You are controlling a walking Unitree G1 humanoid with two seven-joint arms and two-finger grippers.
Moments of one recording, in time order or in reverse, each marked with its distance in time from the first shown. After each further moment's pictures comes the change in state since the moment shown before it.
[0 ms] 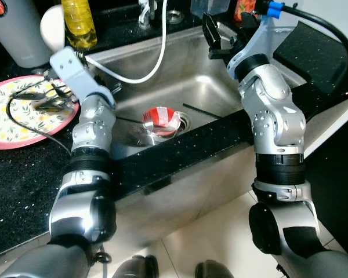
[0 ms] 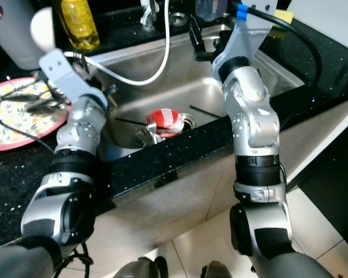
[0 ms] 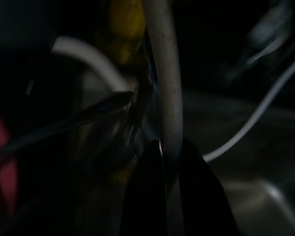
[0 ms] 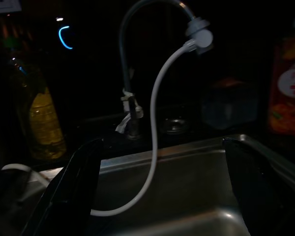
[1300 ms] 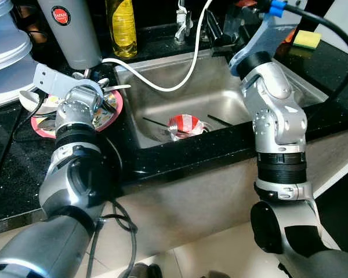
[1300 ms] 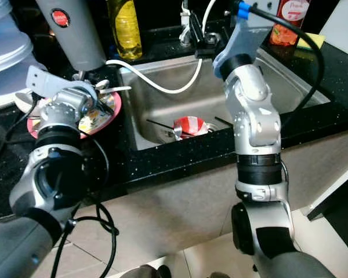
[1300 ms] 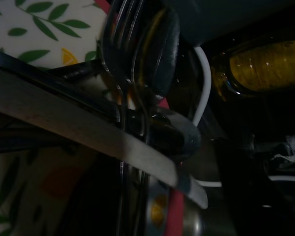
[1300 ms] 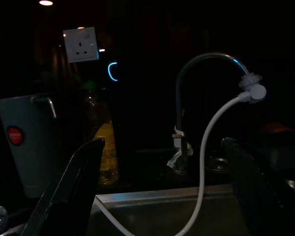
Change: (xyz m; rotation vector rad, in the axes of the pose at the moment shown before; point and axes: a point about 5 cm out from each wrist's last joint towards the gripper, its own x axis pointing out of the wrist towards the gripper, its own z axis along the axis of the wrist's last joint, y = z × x) left arm 0.021 0.050 -0.017 -0.702 0.332 0.358; right arm -0.003 -0.001 0.010 -0.031 -0.046 0.010
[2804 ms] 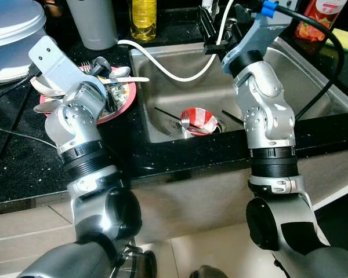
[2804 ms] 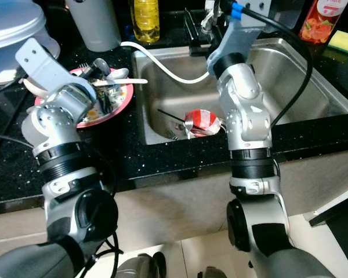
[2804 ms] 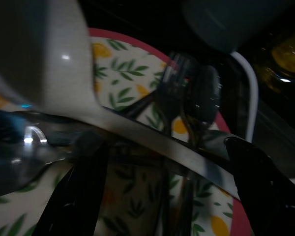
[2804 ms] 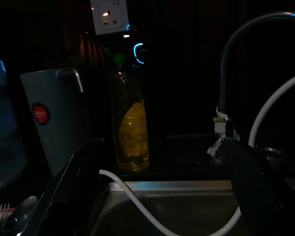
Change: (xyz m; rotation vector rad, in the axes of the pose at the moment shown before) left arm -0.070 -0.030 -0.004 0.407 -0.114 -0.021; right arm 0.009 0.002 -0.015 0.040 -0.012 0.005
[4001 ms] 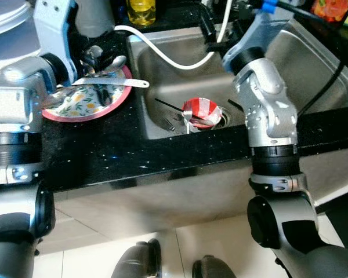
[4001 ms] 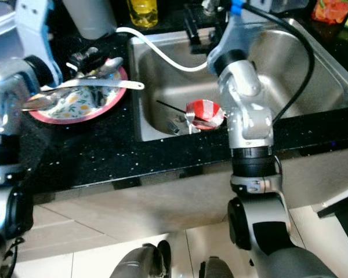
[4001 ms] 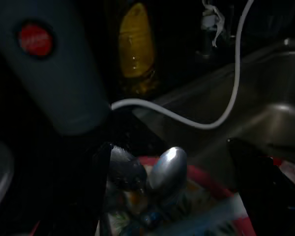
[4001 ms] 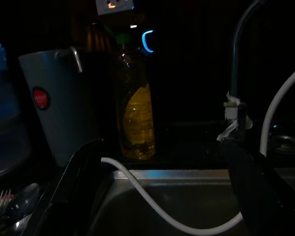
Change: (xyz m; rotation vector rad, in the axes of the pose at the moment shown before) left arm -0.029 -0.001 0.069 0.876 -0.208 -0.810; right arm 0.004 0.006 0.006 -0.019 -0.018 0.026
